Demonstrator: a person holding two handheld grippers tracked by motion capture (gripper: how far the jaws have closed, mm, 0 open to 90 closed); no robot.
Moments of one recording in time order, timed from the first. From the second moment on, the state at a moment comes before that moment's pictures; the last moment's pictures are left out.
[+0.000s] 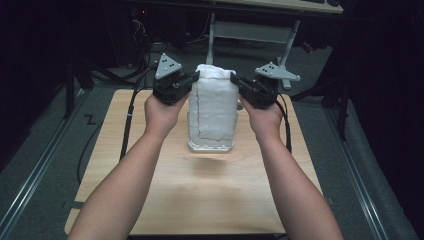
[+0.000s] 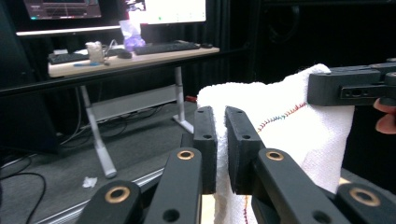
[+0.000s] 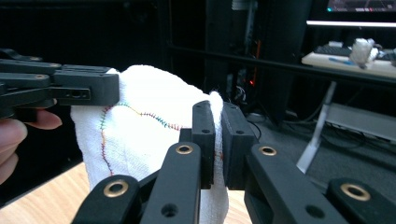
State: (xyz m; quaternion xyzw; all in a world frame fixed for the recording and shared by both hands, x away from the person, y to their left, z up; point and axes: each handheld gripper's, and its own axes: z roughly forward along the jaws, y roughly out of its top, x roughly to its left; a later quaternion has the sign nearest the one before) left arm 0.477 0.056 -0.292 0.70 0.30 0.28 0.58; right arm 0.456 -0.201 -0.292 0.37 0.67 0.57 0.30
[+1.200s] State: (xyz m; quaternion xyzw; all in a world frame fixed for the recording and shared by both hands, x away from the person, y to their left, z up) left arm 0.560 0.049 -0.359 0.75 0.37 0.23 0.50; right arm 0.545 -0.201 -0.353 0.42 0.71 0.51 0.24
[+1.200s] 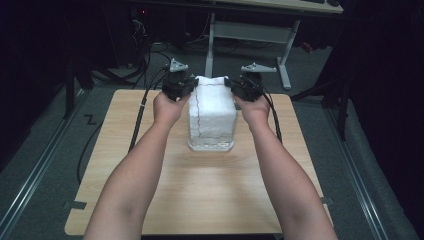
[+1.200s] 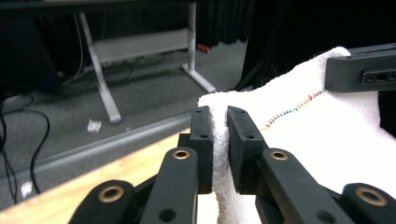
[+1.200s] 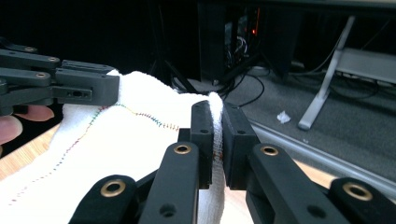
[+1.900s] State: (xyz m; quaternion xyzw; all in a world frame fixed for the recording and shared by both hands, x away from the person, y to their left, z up) left arm 0.550 0.067 -0.361 0.73 0.39 0.21 0.52; right arm 0.542 -0.198 -0.359 0.43 0.72 0.48 0.25
